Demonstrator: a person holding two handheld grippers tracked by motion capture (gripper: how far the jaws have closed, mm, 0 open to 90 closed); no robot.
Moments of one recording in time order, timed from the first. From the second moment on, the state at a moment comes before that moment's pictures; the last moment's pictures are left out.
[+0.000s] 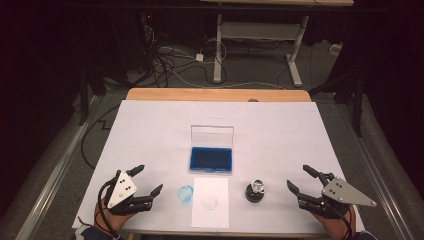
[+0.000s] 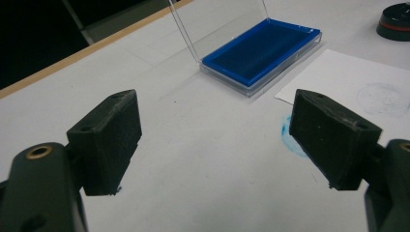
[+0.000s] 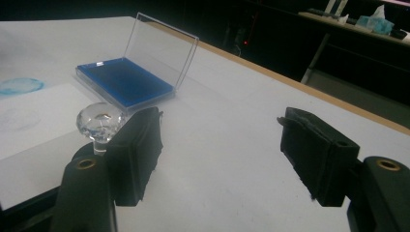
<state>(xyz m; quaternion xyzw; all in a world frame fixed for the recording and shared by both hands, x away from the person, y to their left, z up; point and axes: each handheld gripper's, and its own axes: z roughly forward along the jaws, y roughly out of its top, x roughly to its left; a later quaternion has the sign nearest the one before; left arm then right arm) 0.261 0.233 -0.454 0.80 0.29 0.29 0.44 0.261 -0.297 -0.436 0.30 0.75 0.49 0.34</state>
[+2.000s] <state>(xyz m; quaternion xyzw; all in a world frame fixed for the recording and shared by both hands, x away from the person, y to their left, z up) 0.265 0.226 -0.469 0.82 0.30 0.26 0.42 0.310 -0.220 -0.469 0.26 0.85 0.43 0.15</state>
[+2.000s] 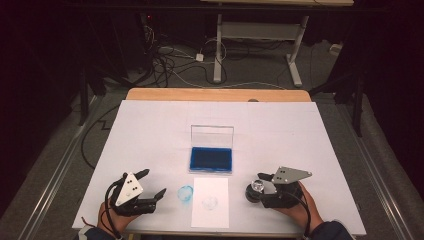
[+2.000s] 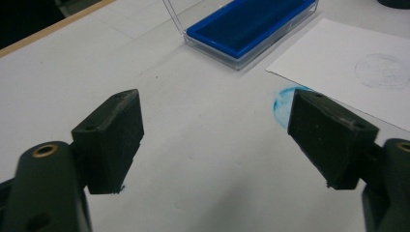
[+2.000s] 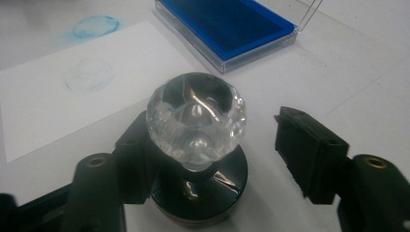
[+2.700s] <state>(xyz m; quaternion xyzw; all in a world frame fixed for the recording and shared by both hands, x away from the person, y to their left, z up) 0.266 0.228 -0.469 0.82 0.30 0.26 0.41 0.305 -0.224 -0.464 0.24 0.85 0.46 0.13</state>
